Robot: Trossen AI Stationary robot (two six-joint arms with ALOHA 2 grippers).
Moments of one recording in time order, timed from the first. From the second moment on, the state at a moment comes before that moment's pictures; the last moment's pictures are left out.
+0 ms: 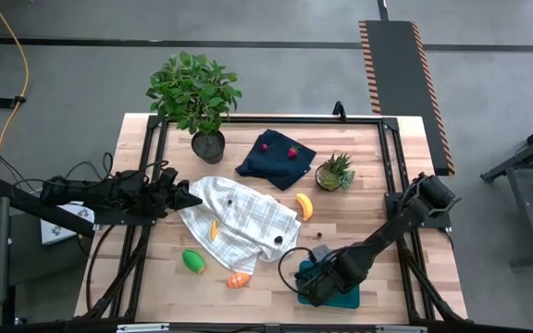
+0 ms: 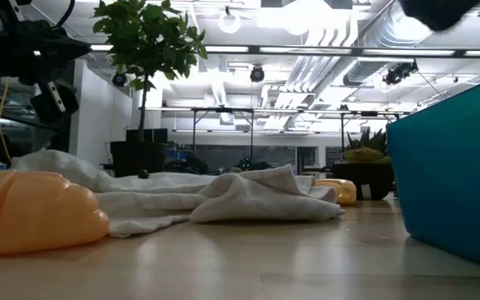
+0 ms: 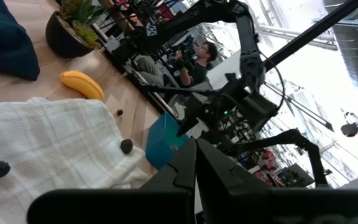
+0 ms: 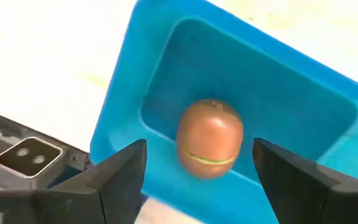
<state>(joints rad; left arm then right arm) 0.06 0.01 0.01 0.03 0.10 -0.91 0.67 1.89 1.47 -0.93 -0.01 1.86</state>
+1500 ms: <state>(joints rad) 0.06 0.01 0.01 0.03 0.10 -0.89 0.28 1.88 1.84 -1.48 0.12 1.34</state>
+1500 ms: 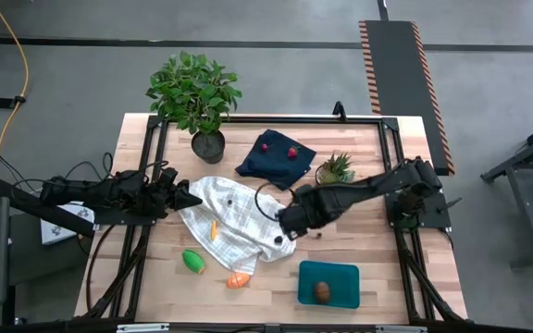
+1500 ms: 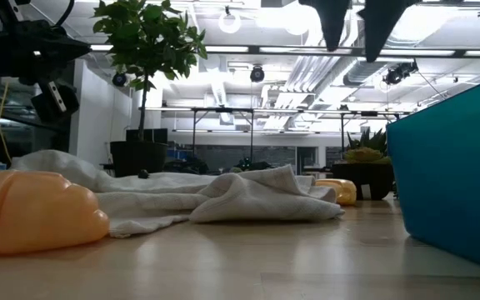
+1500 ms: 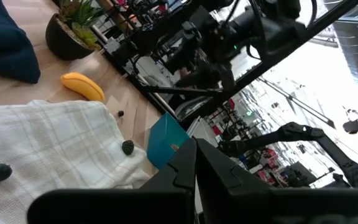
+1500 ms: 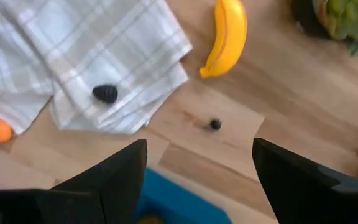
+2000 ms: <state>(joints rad) 0.06 0.01 0.01 0.03 0.11 -0.89 0.07 1.88 1.84 -1.48 0.10 1.16</state>
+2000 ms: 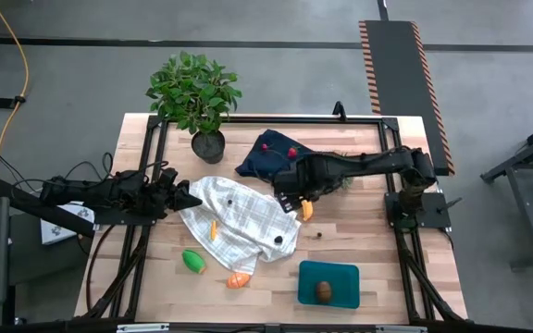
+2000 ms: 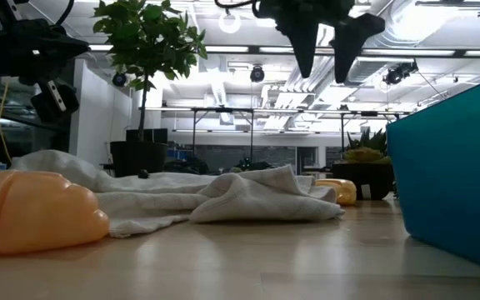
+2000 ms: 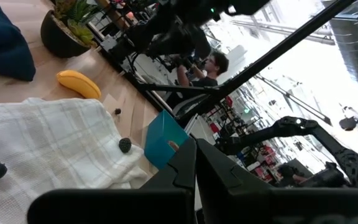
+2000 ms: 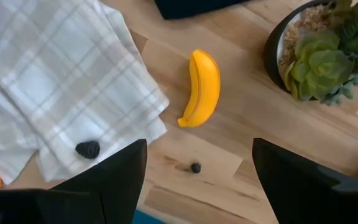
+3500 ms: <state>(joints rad) 0.06 0.01 0.01 0.04 0.15 -0.90 -0.01 1.92 1.49 -1.11 0.00 1.29</state>
